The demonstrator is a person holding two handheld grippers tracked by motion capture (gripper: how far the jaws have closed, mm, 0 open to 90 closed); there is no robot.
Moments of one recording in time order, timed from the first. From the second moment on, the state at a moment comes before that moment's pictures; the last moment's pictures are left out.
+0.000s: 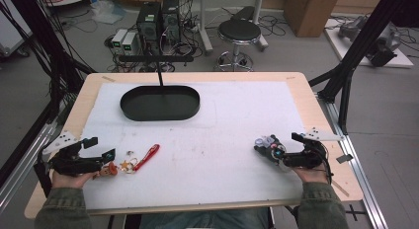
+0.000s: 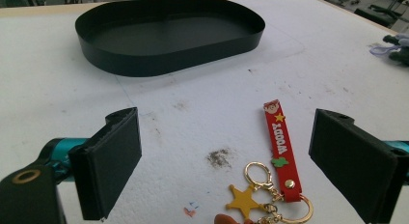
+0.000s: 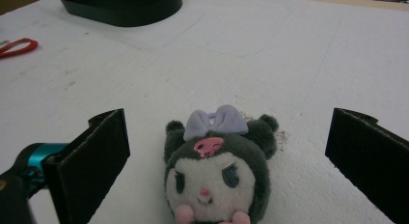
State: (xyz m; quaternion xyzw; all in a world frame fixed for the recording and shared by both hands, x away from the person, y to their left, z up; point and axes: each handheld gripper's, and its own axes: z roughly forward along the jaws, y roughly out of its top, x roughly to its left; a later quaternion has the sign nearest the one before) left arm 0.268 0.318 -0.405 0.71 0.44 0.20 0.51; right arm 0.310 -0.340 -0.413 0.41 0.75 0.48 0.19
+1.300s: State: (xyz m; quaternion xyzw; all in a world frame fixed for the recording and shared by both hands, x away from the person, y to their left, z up) left arm 0.295 0.272 -0.386 0.77 0.41 0.18 0.45; right arm 0.312 -0.339 -0.414 0.41 0.75 0.48 0.19
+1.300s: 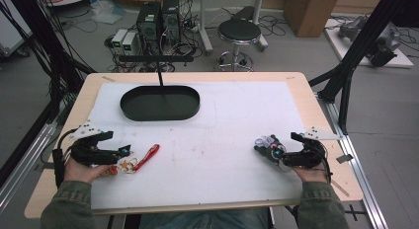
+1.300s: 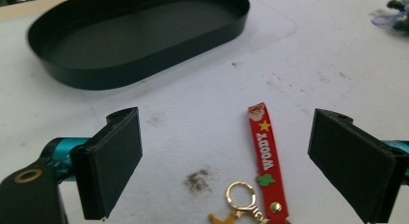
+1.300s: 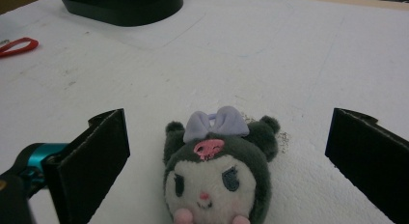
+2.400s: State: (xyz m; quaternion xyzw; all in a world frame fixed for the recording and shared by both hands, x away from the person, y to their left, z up) left arm 0.328 0.204 -0.407 0.87 0.38 0.12 0.30; right arm 0.312 -0.339 -0.414 0.41 0.75 0.48 0.19
